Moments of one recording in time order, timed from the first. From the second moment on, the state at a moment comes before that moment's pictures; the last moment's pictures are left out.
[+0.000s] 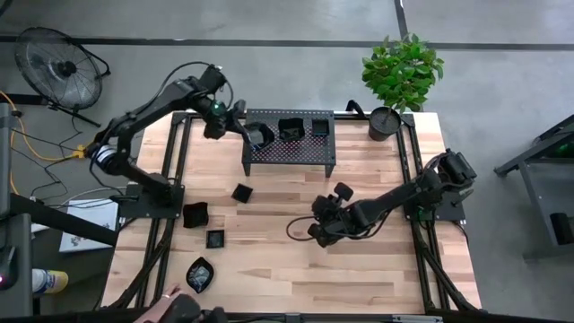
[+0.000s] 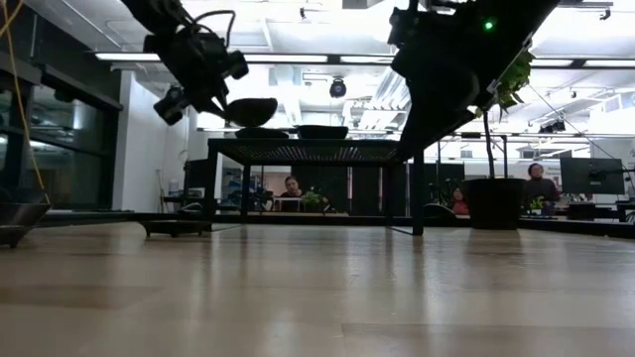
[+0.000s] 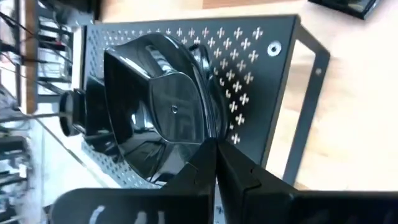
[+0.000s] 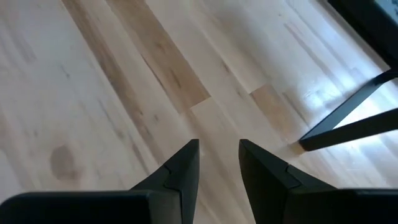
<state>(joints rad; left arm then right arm) 0.90 1.44 1.25 -0.93 0.66 2.25 0.39 1.73 1.12 -0.62 0.73 0.79</state>
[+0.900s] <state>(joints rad) 0.76 1.57 1.48 -1.04 0.32 2.17 0.31 1.73 1.12 -0.62 0.73 0.65</state>
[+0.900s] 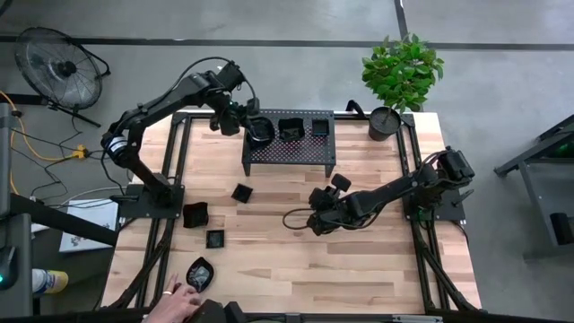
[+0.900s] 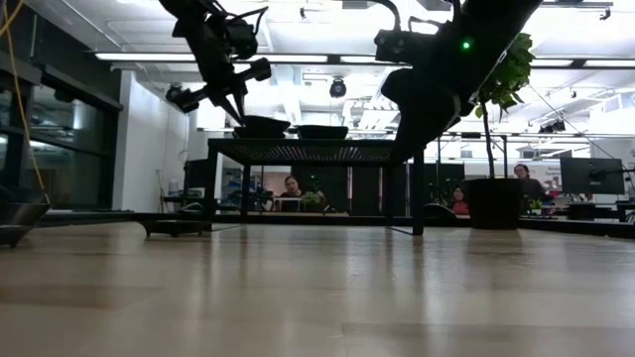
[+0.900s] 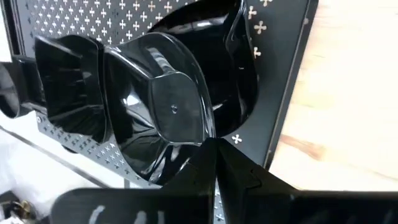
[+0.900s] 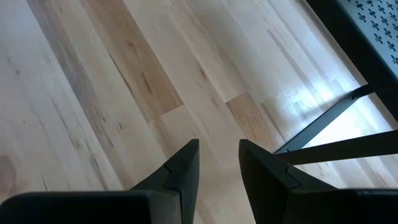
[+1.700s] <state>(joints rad) 0.77 1.57 1.48 -1.00 0.23 2.05 0.31 1.73 1.12 -0.62 0.72 0.65</state>
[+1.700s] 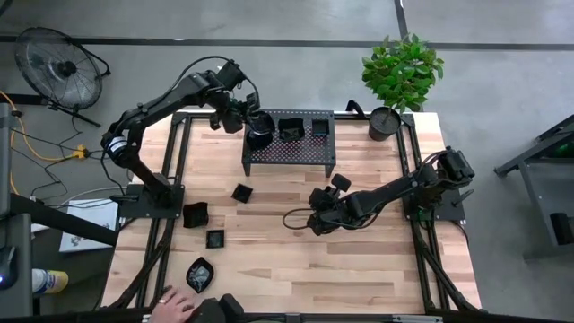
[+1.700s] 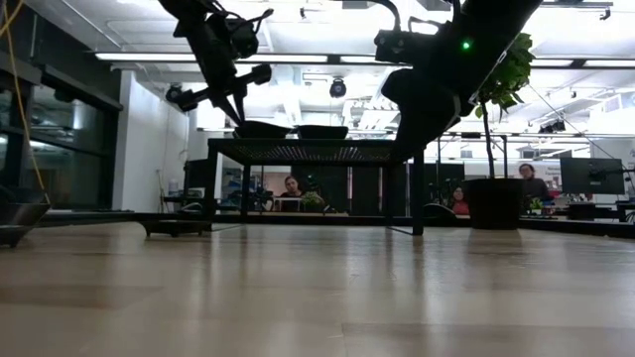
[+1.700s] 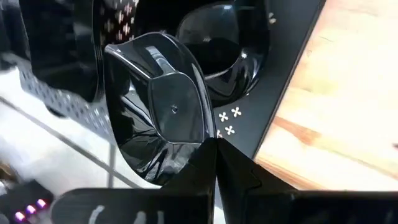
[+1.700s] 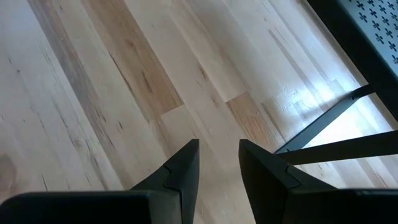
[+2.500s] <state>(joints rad) 0.56 1.51 1.48 -1.00 -0.03 0.60 0.31 1.73 1.12 -0.62 0.72 0.80</state>
